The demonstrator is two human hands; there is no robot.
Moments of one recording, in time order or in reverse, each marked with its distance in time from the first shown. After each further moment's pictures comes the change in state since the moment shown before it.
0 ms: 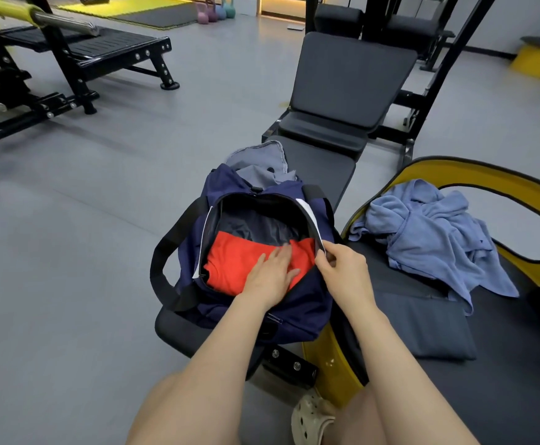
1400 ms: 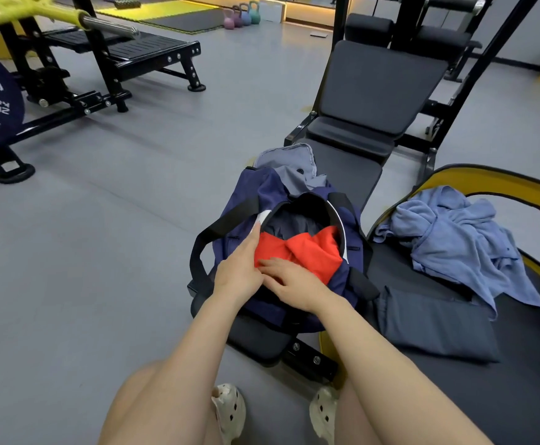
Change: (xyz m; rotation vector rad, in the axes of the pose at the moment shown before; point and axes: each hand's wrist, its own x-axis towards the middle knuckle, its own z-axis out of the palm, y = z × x) left_hand -0.092 -0.052 -0.061 -0.332 0.218 -0.312; right_hand -0.015 -0.055 0.091 -0.159 -0.666 -0.419
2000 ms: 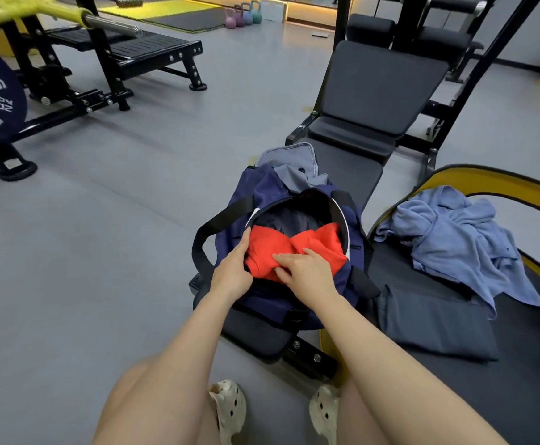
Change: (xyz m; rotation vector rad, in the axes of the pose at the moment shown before) left_hand 0.001 -0.016 -0.002 -0.032 -0.033 -0.129; right_hand -0.002 0.009 0.006 -0.293 0.466 0.028
